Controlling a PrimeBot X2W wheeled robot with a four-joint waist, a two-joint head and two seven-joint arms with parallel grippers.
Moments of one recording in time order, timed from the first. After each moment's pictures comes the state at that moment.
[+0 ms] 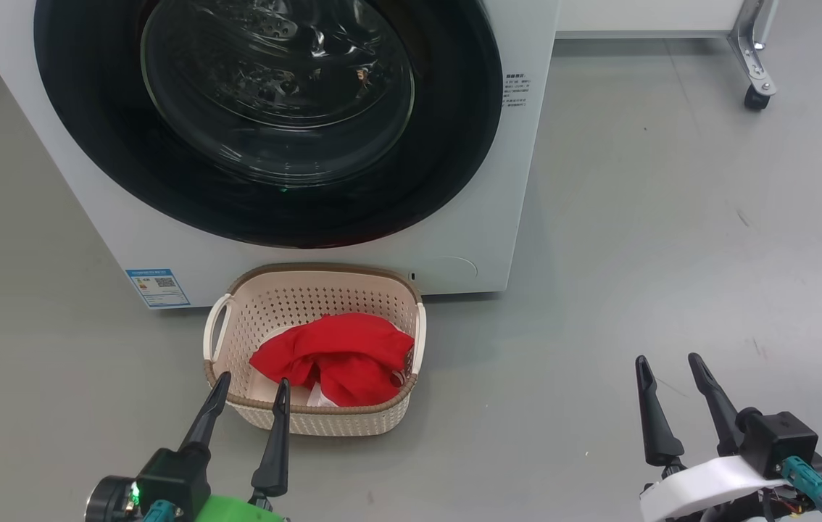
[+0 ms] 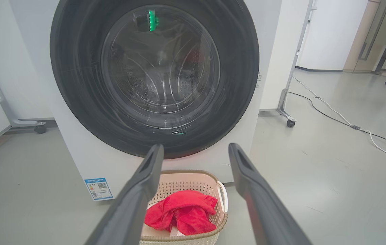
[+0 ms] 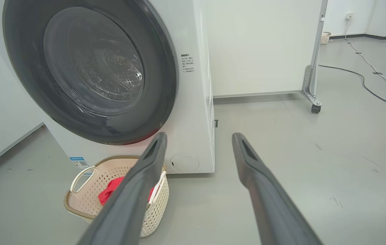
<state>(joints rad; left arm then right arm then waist) 0.07 0.09 -0.32 0.03 -0.34 0.09 -0.20 0.09 -0.09 0.18 0.14 0.36 0.03 -0.25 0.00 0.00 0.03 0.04</state>
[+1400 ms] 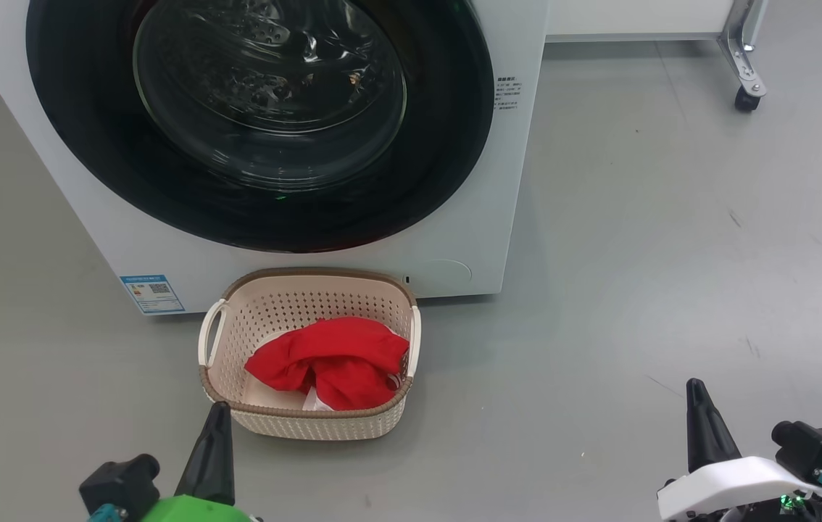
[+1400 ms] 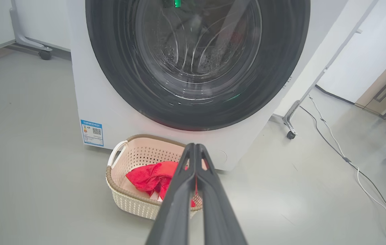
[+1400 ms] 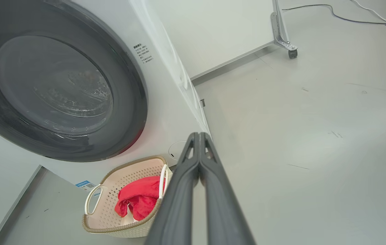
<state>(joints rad) 0.10 0.07 -0.28 0.07 -0.63 0.06 -0.17 0.11 -0.07 0.14 0.17 0.64 0.03 -0.19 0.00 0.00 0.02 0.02</state>
